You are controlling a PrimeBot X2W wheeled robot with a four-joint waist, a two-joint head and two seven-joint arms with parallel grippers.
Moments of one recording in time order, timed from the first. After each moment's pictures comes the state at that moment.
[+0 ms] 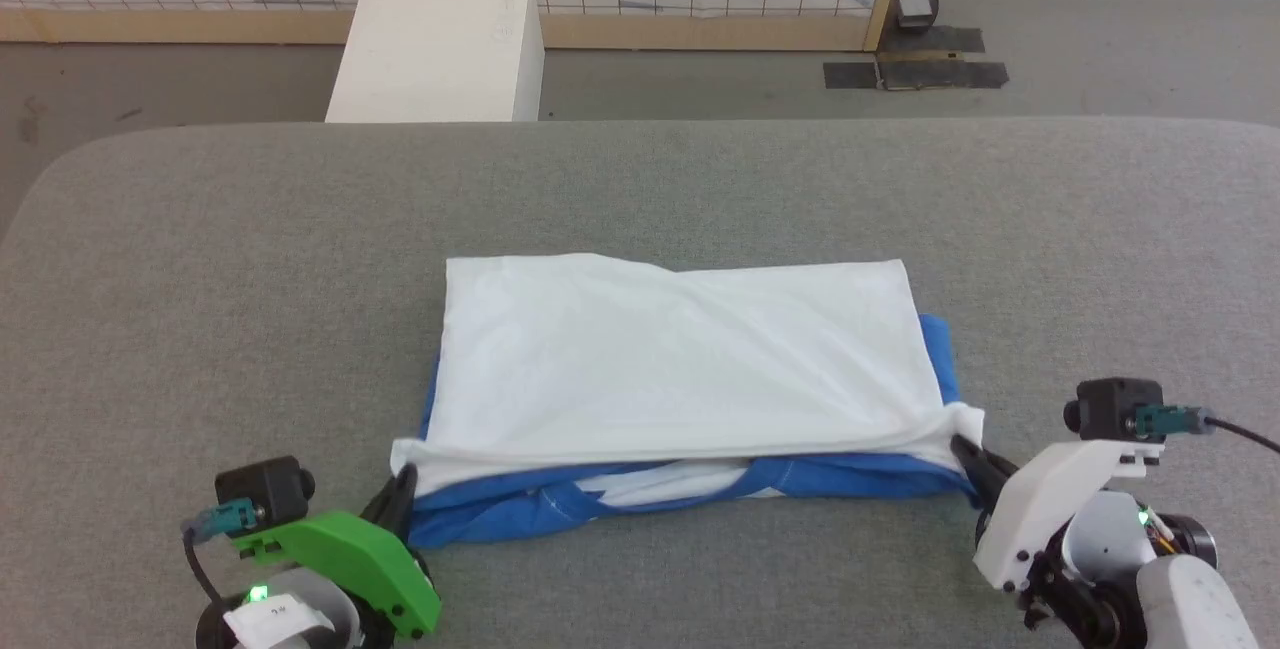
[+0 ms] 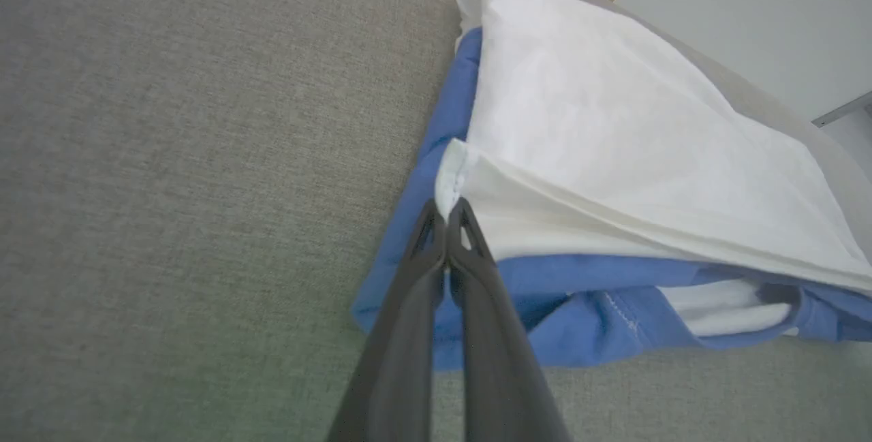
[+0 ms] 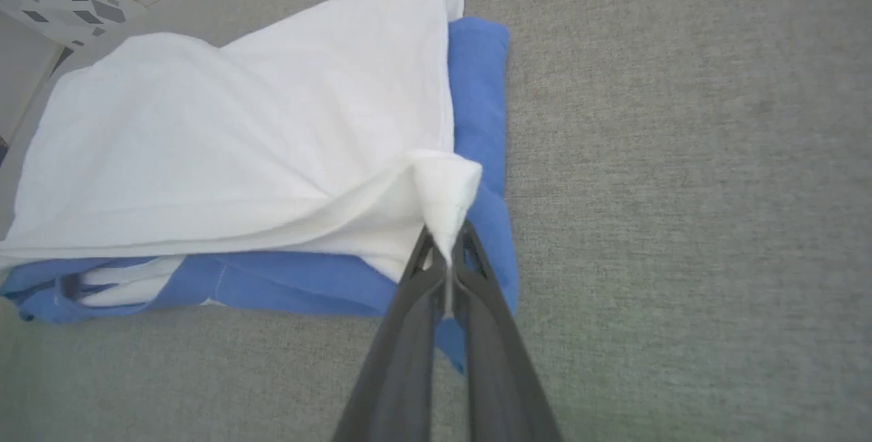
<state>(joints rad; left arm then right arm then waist) -0.06 0.31 -0.30 0.18 -0.79 0.14 0.08 -0.13 -0.05 -0.08 0.24 0.37 0.13 0.47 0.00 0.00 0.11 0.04</state>
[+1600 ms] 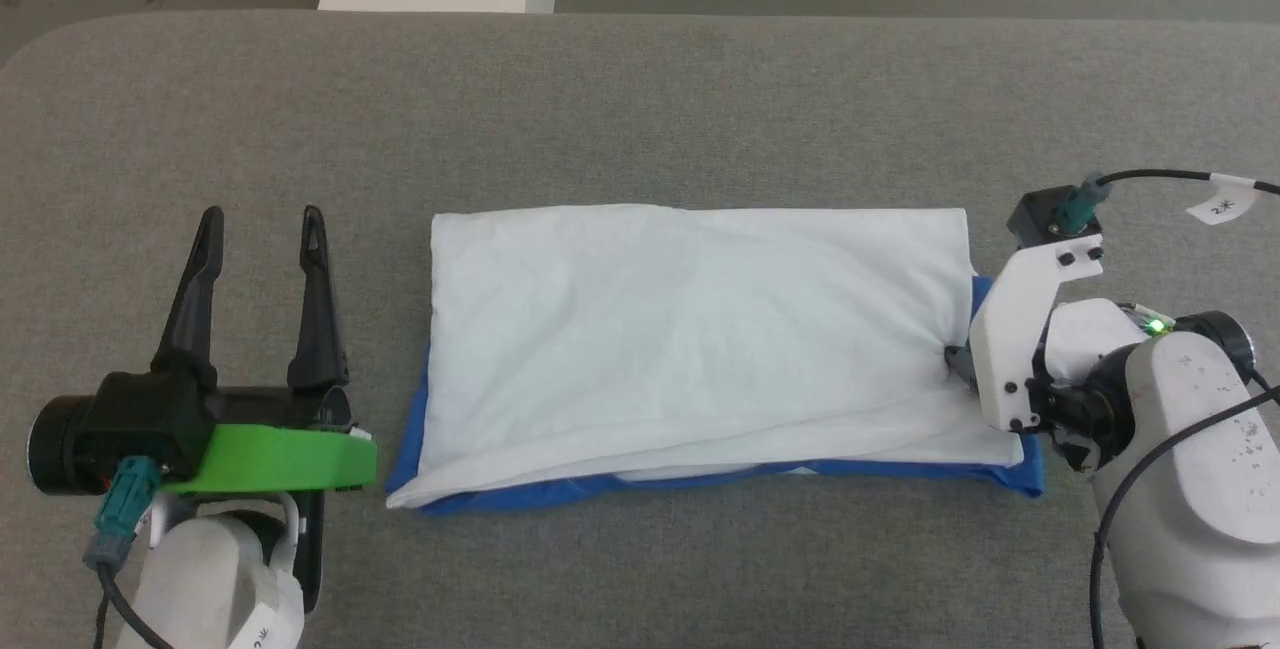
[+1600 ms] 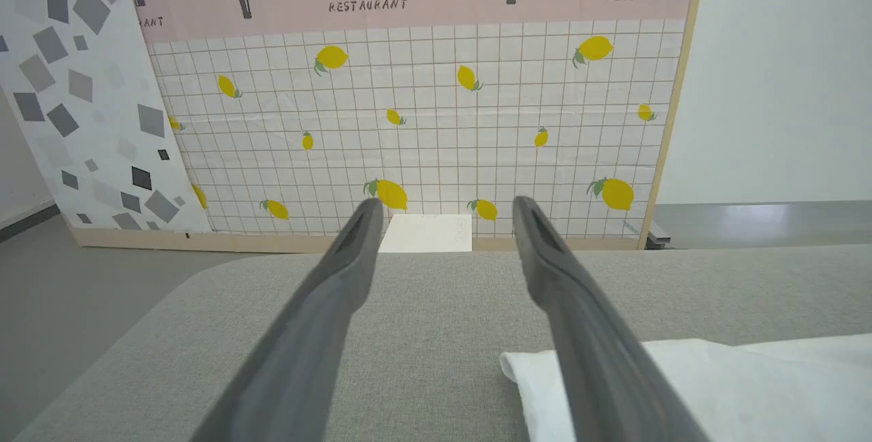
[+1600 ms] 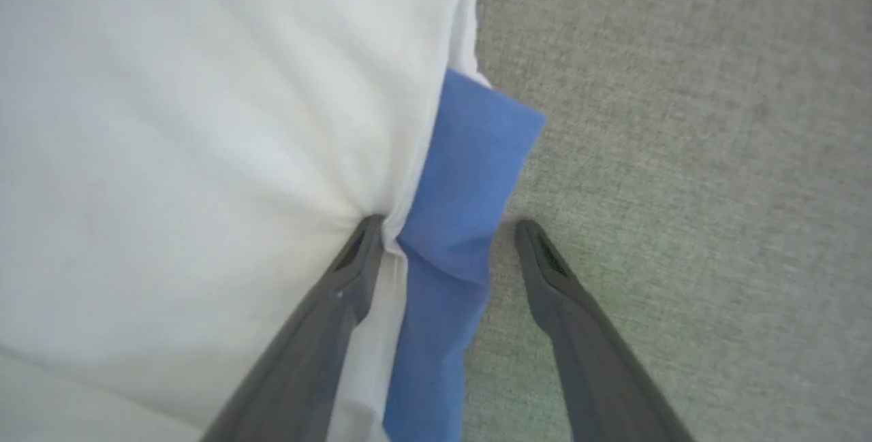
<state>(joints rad) -0.15 0.26 -0.09 -0.12 -0.25 0.08 -0.26 -0.50 -0.12 0.03 0.38 0.14 0.13 0.97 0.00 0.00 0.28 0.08</state>
